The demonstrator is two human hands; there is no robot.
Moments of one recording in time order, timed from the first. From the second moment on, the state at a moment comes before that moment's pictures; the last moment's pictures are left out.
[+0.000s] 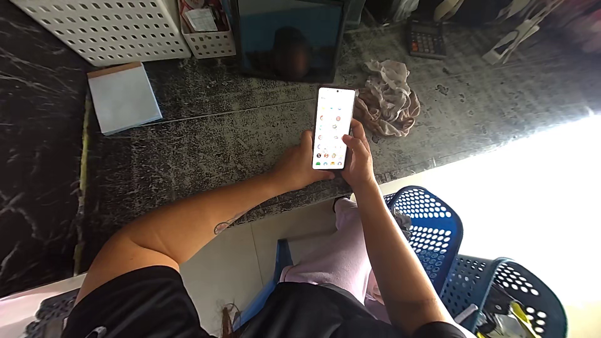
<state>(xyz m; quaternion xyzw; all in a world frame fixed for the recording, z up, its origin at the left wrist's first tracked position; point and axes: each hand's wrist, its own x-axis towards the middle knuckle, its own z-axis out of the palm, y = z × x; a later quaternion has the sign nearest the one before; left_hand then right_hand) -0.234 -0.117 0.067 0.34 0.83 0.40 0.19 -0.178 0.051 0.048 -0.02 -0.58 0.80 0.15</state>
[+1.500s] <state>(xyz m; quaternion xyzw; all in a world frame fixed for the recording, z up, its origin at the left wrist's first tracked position) -0.239 -0.116 0.046 0.32 0.78 0.52 0.12 -0.179 0.051 0.045 0.07 -0.67 0.73 0.12</state>
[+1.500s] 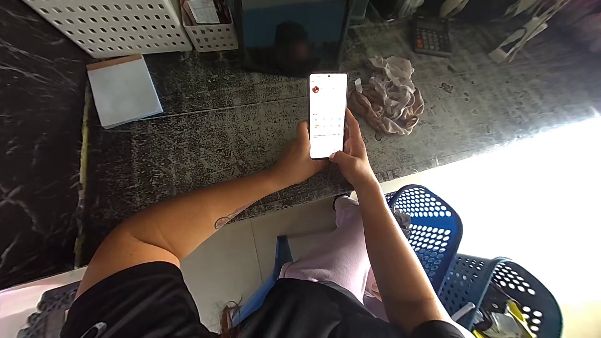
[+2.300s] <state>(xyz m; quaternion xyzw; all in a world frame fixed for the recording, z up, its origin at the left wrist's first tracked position) -0.239 -0.116 0.048 0.31 0.80 0.50 0.13 -0.179 0.051 0.042 0.07 -0.66 0.74 0.12</state>
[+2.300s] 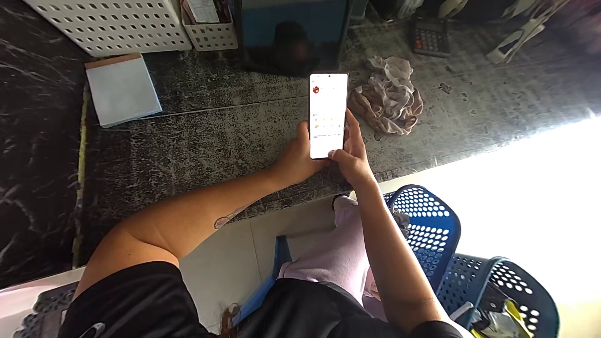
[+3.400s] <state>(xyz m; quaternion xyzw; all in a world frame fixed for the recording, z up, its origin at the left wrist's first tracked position) -0.239 -0.116 0.046 0.32 0.79 0.51 0.13 -0.178 0.054 0.042 0.08 -0.63 0.76 0.11</state>
